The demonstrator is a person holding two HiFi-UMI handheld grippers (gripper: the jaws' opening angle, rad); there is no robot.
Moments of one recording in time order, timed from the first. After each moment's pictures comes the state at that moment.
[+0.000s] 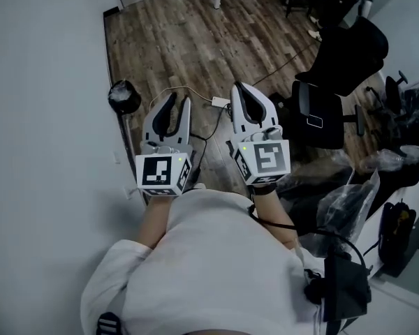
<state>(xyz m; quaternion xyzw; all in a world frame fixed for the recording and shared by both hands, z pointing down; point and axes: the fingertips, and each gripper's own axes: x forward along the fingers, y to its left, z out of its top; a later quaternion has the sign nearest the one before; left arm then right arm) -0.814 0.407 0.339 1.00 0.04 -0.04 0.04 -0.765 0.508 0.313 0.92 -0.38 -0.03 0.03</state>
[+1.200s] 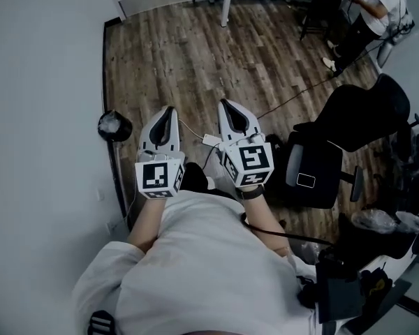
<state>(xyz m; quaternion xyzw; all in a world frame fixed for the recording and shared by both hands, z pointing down) -0.448 0.398 0.387 1.00 -0.05 -0.01 0.00 -0.383 0.497 0.388 0.89 -0.45 0.06 0.00</state>
